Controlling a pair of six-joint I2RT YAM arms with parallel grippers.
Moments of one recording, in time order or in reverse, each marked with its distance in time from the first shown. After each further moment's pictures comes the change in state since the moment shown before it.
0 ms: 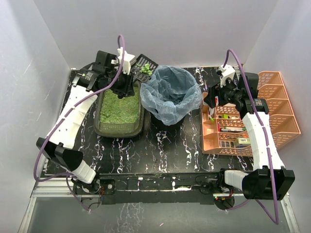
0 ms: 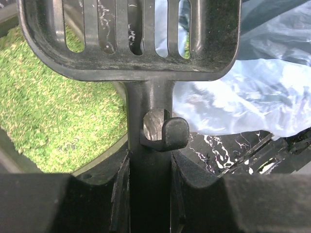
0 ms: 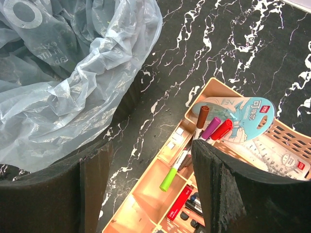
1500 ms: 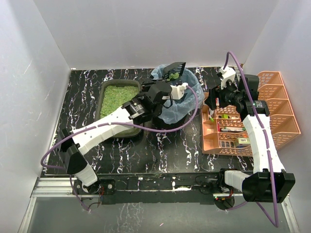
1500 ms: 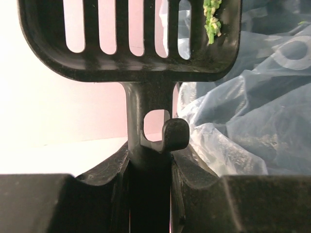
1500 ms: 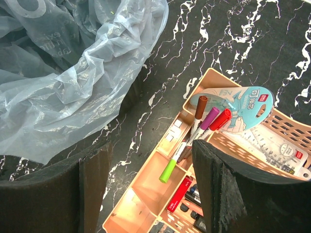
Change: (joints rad) left arm -0.589 0.073 -0.241 0.634 -1.148 0.927; right arm -0.002 -0.027 -0.017 -0.025 0.033 -0.003
